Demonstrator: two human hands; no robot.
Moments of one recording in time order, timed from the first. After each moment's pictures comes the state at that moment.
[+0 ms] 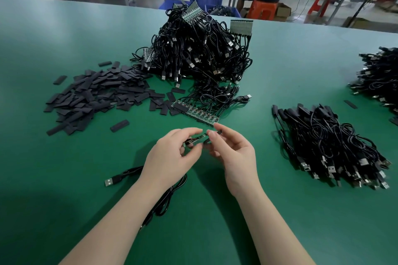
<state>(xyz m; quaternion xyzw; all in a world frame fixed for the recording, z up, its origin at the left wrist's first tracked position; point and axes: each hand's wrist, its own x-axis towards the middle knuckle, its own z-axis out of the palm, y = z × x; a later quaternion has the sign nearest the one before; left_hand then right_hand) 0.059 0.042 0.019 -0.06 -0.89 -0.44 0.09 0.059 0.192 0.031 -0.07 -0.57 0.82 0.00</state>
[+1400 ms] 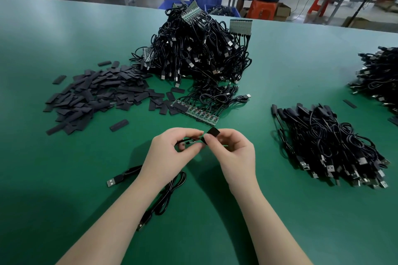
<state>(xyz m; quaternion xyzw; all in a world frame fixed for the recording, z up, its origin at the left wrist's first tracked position) 0.053 0.039 0.017 -0.08 -0.82 -0.55 0.10 0.058 0.192 0.028 -0.02 -0.71 0.70 0.09</state>
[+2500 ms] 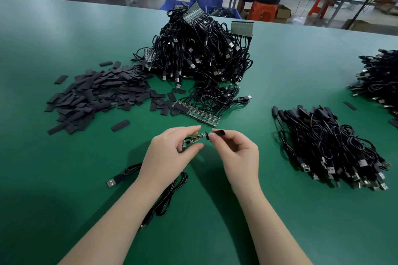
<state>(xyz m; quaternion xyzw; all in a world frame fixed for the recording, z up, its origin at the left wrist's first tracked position) 0.057 0.039 0.021 -0.09 -0.87 -0.46 0.18 0.059 0.195 0.029 -0.02 -0.69 0.72 0.11</state>
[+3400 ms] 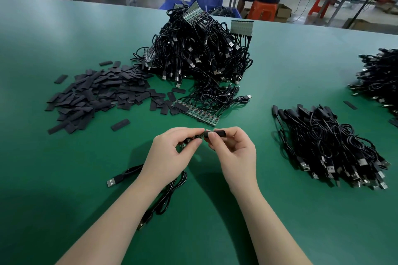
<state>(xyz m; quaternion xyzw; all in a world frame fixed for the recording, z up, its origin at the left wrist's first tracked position) 0.057 0.042 0.024 -0.12 -0.83 -0.52 0.16 0.060 0.192 0.026 -0.01 -0.68 0.72 0.11</state>
